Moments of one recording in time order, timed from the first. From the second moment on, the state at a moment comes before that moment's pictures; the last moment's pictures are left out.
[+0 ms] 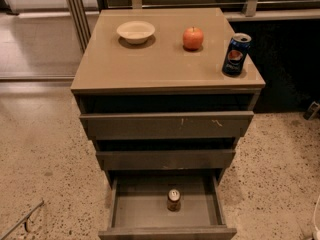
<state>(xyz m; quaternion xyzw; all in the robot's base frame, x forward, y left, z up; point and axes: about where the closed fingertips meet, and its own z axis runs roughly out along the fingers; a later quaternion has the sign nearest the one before) 0.251 -0.469 1.298 0.36 0.71 0.33 0.51</state>
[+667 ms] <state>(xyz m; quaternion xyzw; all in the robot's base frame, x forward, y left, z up) 0.303 -0.434 1.275 0.29 0.73 0.36 0.51</state>
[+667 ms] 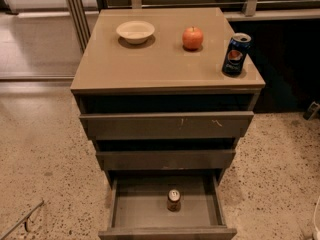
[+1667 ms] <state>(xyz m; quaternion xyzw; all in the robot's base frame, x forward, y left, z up) 0.391 -0.318 1.199 0.17 0.84 0.19 0.47</state>
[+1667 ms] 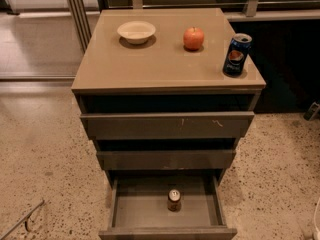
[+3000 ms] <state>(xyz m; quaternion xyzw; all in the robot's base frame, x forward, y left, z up) 0.456 -0.293 1.156 0.14 0.90 0.20 0.35</state>
